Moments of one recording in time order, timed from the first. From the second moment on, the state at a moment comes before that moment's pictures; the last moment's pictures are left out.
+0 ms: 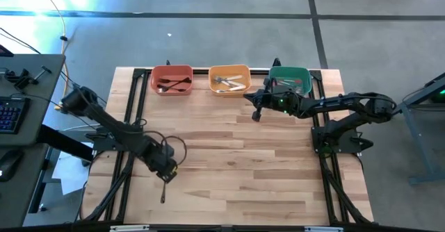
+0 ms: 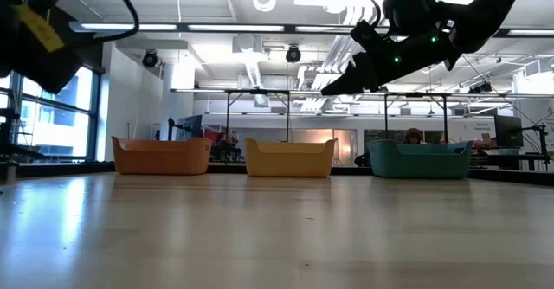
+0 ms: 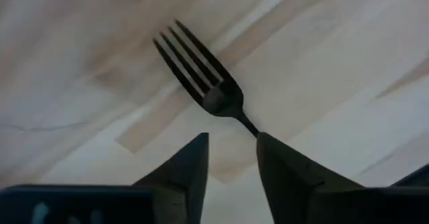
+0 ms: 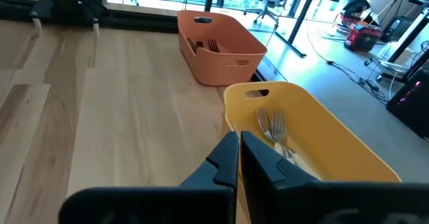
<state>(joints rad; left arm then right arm) -0.57 1.34 0.70 -0.72 0.17 -1.46 -0.33 1.37 0.54 0.56 0.07 -0.23</state>
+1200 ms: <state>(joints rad) -0.60 1.52 0.70 -0.72 0.02 -1.14 -0.33 1.37 0.54 0.56 0.07 -0.22</state>
